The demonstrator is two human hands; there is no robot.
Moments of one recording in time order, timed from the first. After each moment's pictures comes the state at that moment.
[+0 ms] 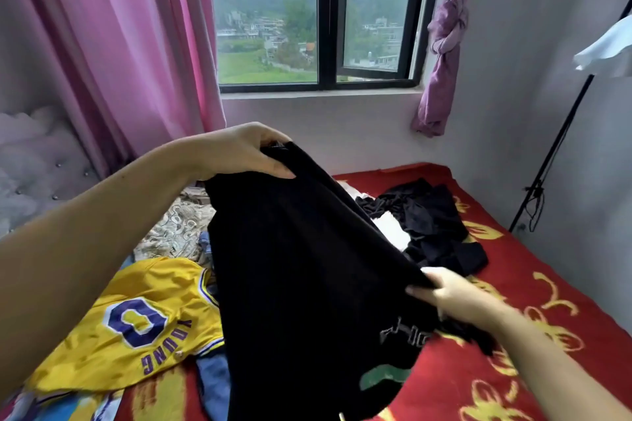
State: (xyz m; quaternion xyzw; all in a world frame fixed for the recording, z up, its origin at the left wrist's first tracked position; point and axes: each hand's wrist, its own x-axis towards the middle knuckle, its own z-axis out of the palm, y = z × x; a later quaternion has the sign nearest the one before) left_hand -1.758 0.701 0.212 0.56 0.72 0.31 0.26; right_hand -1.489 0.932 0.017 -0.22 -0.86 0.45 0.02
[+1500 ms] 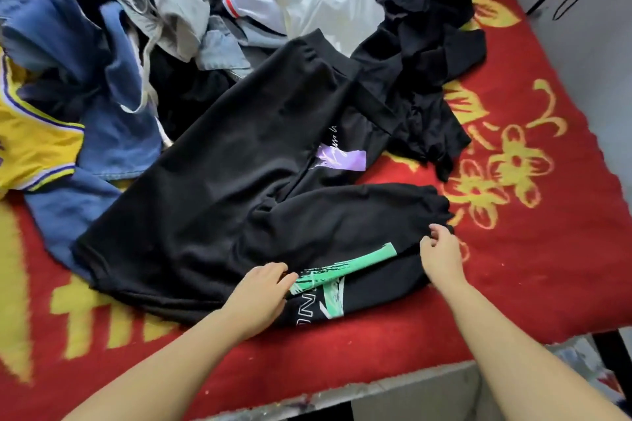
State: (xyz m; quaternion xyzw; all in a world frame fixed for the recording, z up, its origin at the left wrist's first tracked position) left_hand -1.570 0.774 -0.375 0.63 0.76 0.04 0.16; right_hand -1.382 1.047 -0.354 -0.64 -0.70 0.33 -0.01
